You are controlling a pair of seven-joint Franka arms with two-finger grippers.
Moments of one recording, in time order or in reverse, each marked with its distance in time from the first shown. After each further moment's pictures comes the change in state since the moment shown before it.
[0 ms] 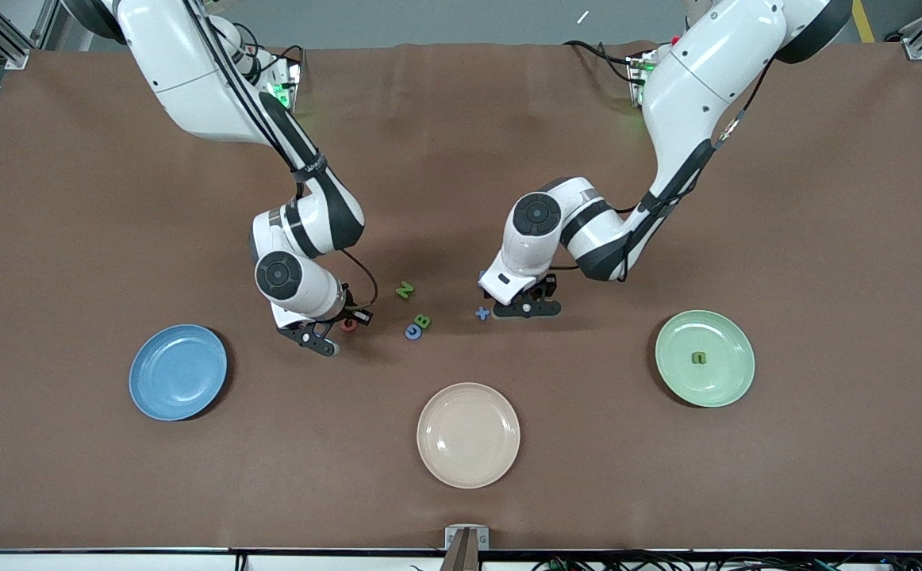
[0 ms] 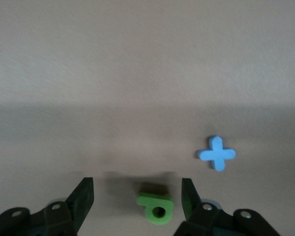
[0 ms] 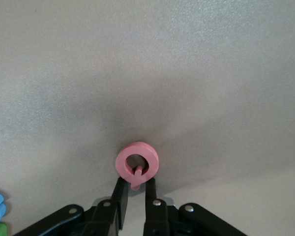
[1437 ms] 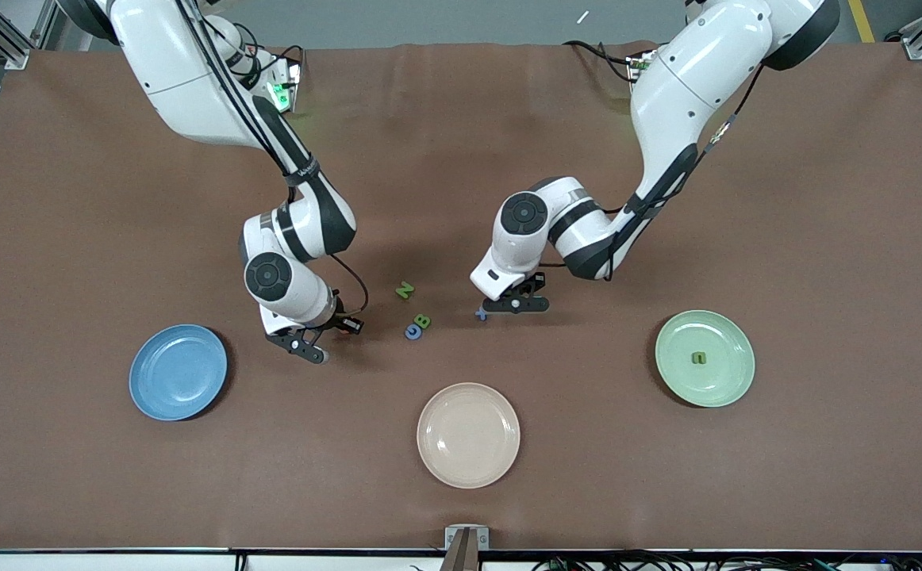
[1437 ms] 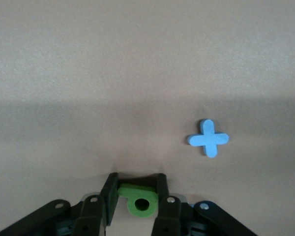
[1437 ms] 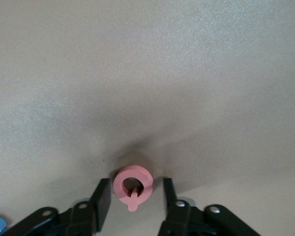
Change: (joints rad) left arm -0.017 0.017 0.000 0.016 0.000 -0.026 0.000; right arm -0.018 0.001 -0.012 0.004 -0.041 0.046 -0.007
